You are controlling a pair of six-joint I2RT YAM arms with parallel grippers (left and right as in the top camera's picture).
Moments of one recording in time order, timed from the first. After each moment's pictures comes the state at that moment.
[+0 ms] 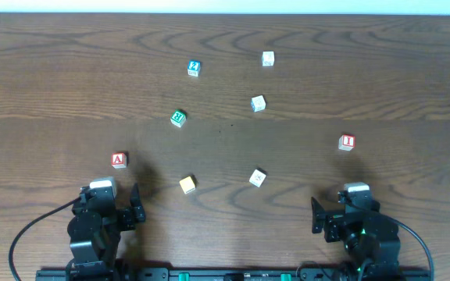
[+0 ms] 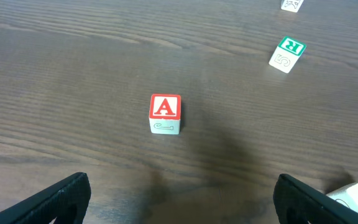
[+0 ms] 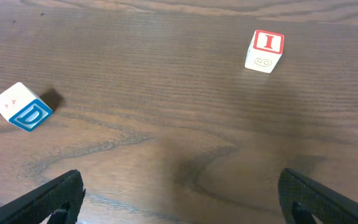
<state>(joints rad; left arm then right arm) 0.09 0.01 0.16 -0.68 0.04 -0.04 0.09 0.01 0.19 -0.80 -0.05 0.01</state>
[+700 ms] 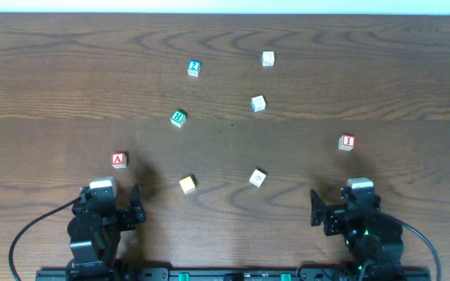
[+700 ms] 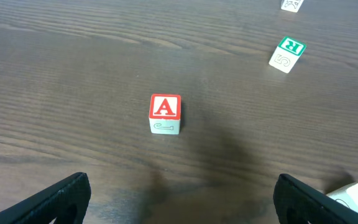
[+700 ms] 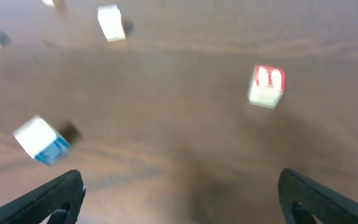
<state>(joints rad) 0.09 0.01 0.16 -0.68 0.04 -0.04 0.09 0.01 0.18 -0.67 -0.10 0.08</state>
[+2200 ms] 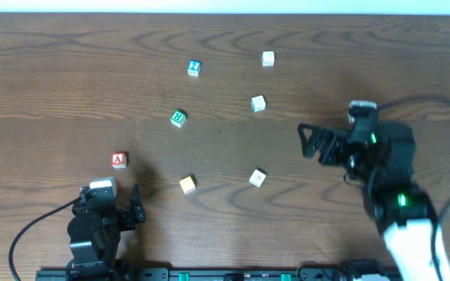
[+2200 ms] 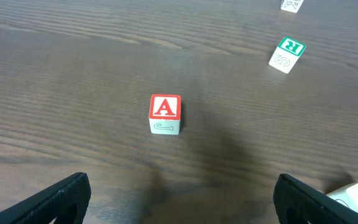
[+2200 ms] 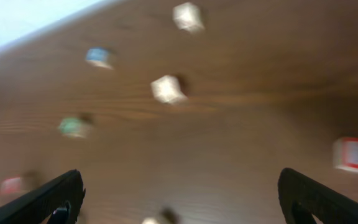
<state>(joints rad) 0.09 0.01 0.16 -0.68 0.04 -0.04 0.09 1.03 0.79 -0.47 -0.25 0.38</state>
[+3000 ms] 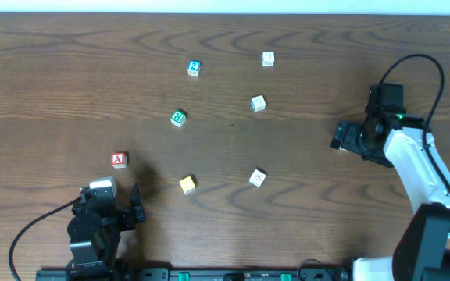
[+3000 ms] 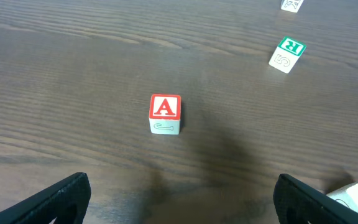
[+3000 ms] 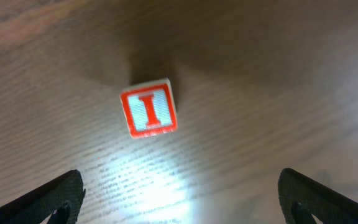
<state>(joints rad) 0.09 0.01 0.16 -0.68 0.04 -0.04 -0.10 1.60 1.02 -0.76 0.08 0.28</state>
